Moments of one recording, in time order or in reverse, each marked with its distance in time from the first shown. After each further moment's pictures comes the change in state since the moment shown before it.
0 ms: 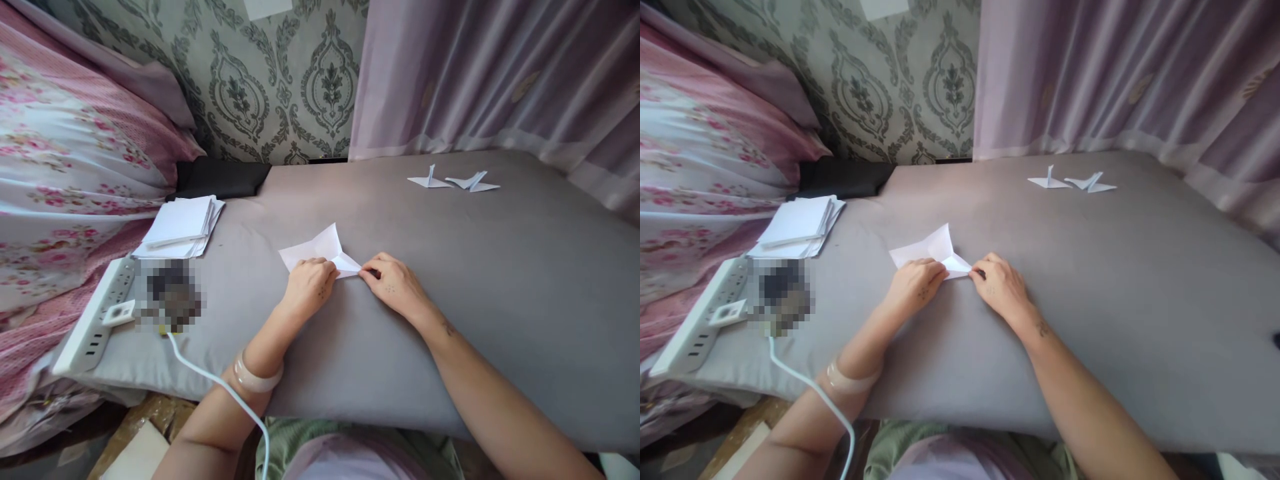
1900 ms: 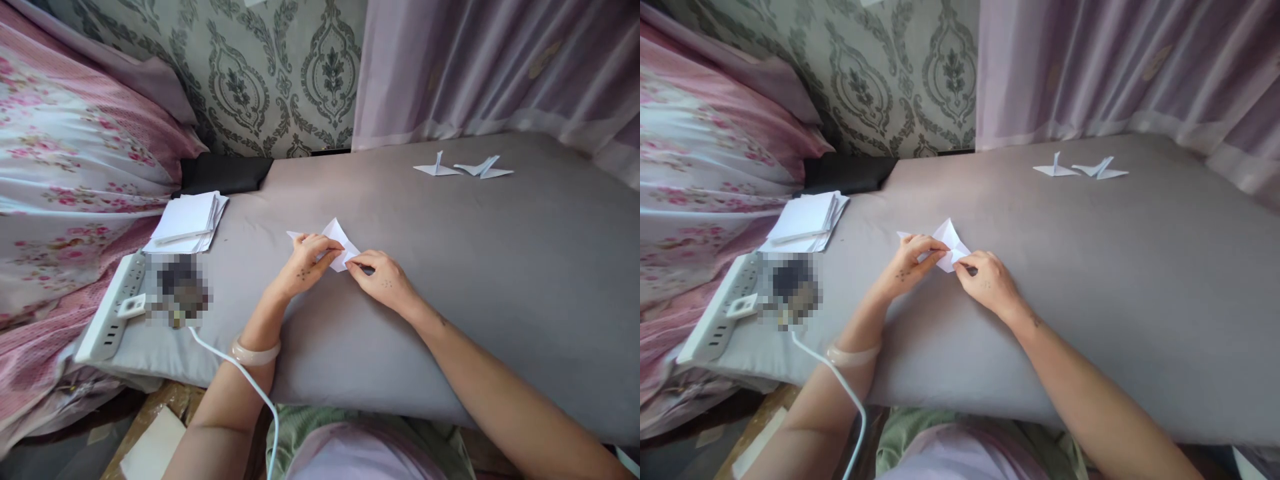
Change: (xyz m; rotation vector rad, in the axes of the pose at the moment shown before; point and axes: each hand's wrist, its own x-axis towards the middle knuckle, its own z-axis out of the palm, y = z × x) left_hand 0.008 -0.027 -0.001 -0.464 0.265 0.189; right_hand -0.001 -0.018 0.025 0.264 0.094 -0.133
